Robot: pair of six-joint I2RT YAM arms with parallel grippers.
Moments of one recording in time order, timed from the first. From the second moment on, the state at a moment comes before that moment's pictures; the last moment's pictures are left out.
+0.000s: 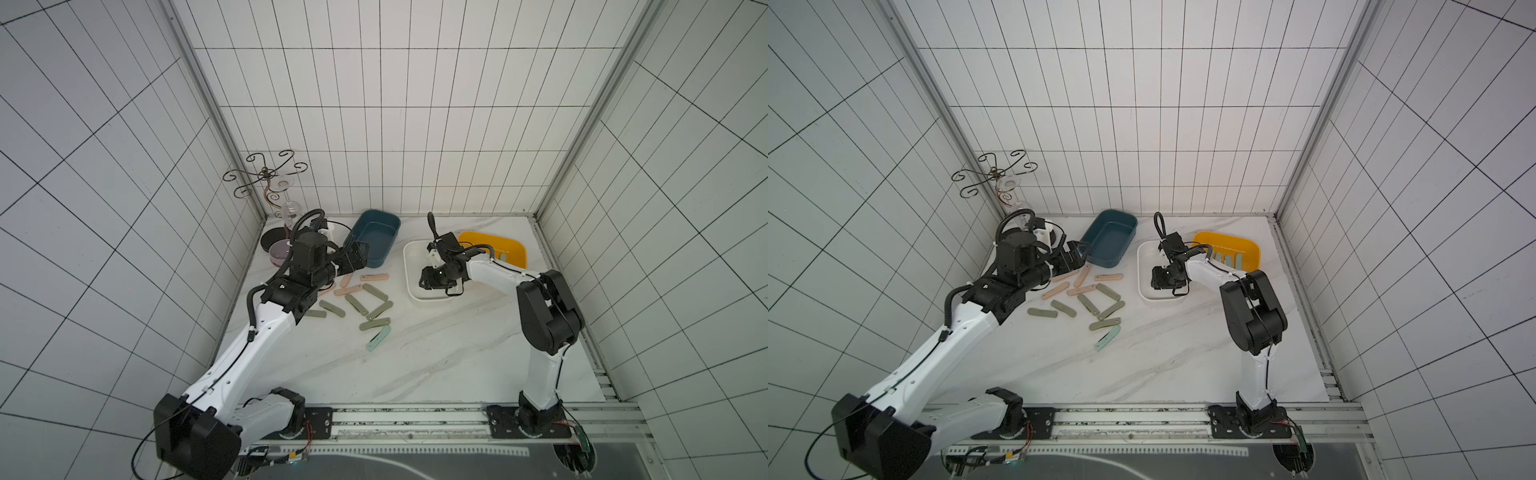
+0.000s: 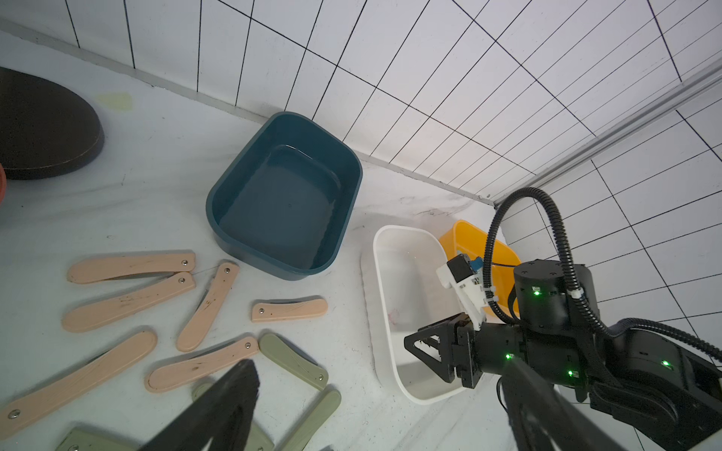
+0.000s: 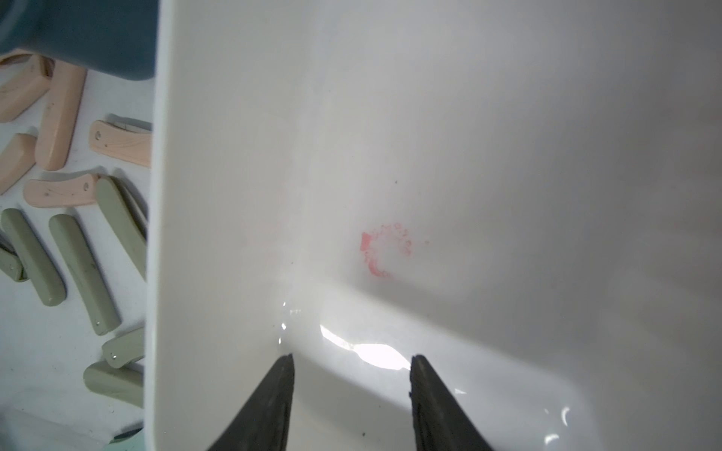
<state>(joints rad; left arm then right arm) -0.36 1.15 1.05 -0.33 0.12 -0.61 0.47 1.90 1.33 -0.53 -0.22 0.29</state>
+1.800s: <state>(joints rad) -0.37 1.18 1.05 -0.32 0.14 -0.62 0.04 1.74 1.11 -0.52 -0.03 0.34</state>
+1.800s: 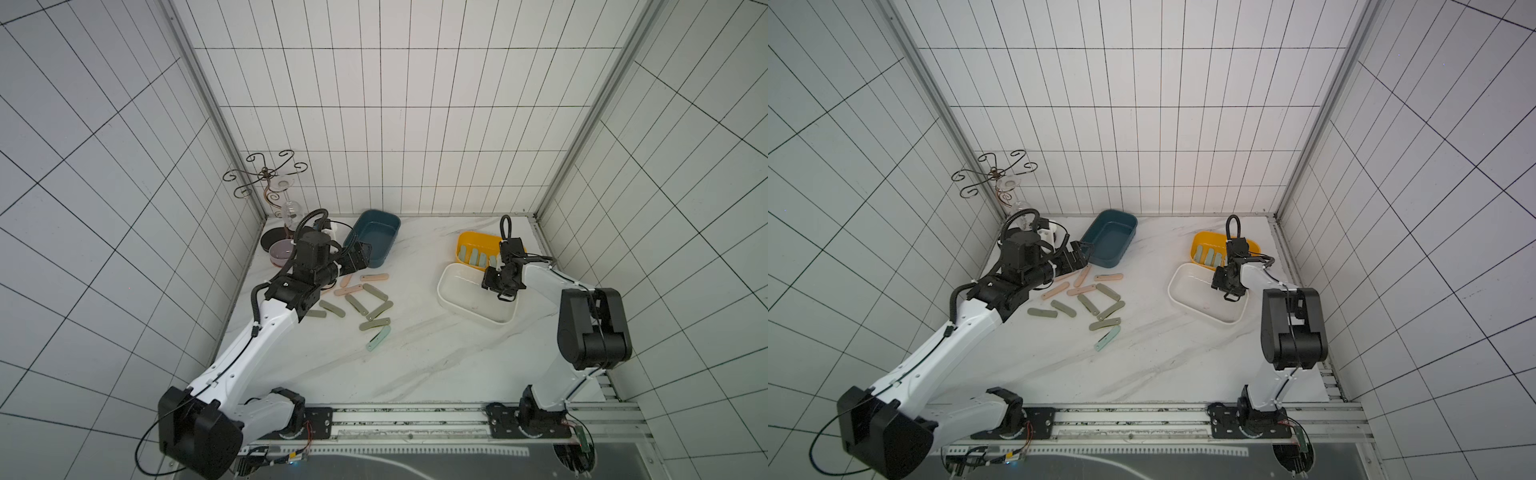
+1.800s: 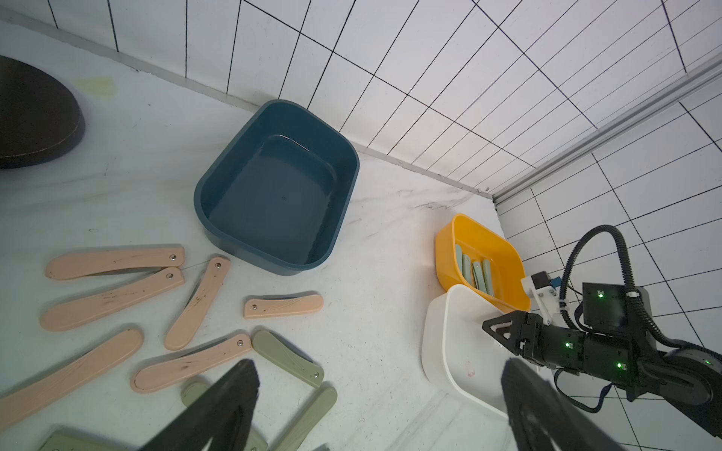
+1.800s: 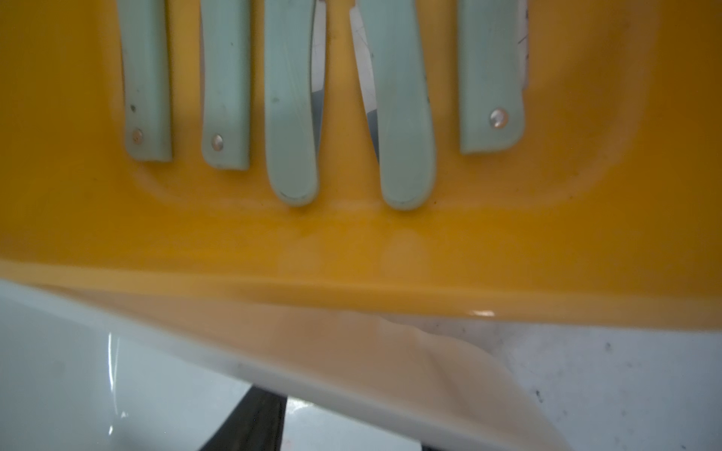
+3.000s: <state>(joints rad) -0.21 1.09 0.99 -0.38 0.14 -0.59 0.74 1.56 1.16 -0.48 -0.02 0.41</state>
